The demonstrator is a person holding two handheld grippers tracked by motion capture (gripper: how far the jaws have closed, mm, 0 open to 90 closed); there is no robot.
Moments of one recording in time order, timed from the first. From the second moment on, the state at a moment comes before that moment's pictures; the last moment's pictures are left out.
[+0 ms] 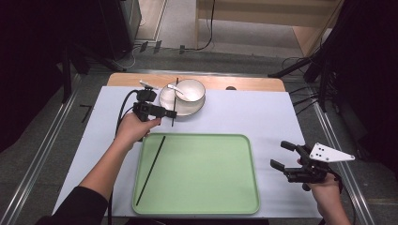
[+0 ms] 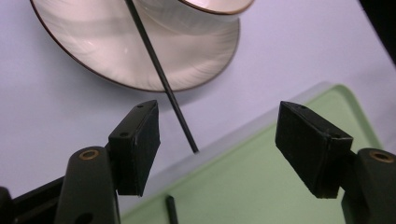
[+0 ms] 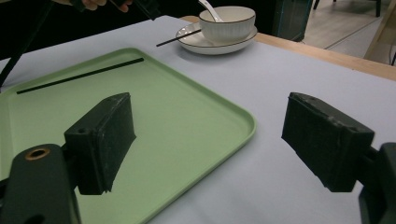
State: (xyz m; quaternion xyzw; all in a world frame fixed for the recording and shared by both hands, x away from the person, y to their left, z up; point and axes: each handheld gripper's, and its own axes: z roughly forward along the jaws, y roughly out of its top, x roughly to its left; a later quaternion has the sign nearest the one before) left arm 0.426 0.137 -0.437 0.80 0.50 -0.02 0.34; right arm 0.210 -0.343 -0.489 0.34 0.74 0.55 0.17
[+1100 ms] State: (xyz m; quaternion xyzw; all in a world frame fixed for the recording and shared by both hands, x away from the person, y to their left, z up) left arm 0.497 0.105 -0.488 0.78 0.56 0.03 0.26; right arm 0.210 -0.347 -0.488 0.34 0.74 0.56 0.17
